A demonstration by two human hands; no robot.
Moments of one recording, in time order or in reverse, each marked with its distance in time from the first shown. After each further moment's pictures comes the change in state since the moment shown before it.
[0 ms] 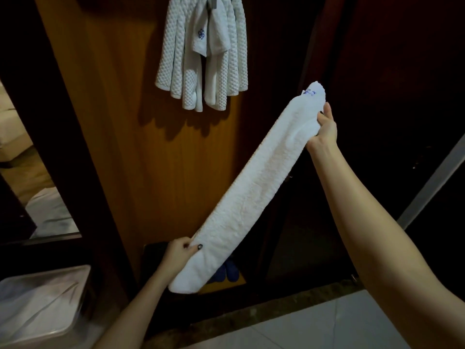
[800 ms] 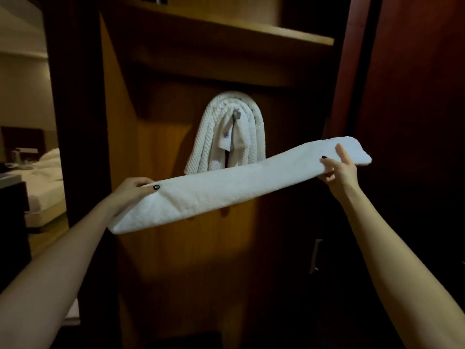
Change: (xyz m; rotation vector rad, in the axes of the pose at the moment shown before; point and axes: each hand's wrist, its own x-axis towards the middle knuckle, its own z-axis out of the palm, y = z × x) left_hand 0.123 0.173 -0.313 -0.009 0.276 0.282; right_hand 0.062 -0.035 0.094 -0.635 -0.203 -0.231
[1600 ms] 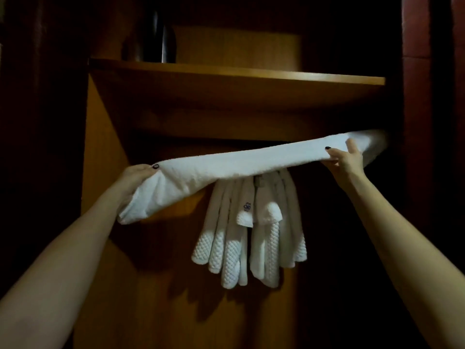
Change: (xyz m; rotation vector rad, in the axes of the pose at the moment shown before) left_hand 0.262 0.061 -0.084 -0.388 0.345 0.083; right_hand 0.232 -0.016 0.166 0.135 -0.147 -0.262
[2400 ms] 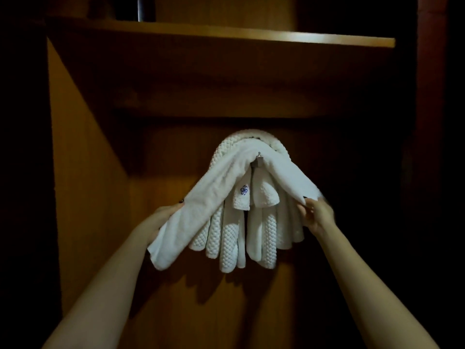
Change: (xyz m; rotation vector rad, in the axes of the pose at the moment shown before) left_hand -0.024 -0.120 0.075 0.107 -0.227 -0.368; right_hand -0.076 0.150 -0.028 0.306 0.290 0.408
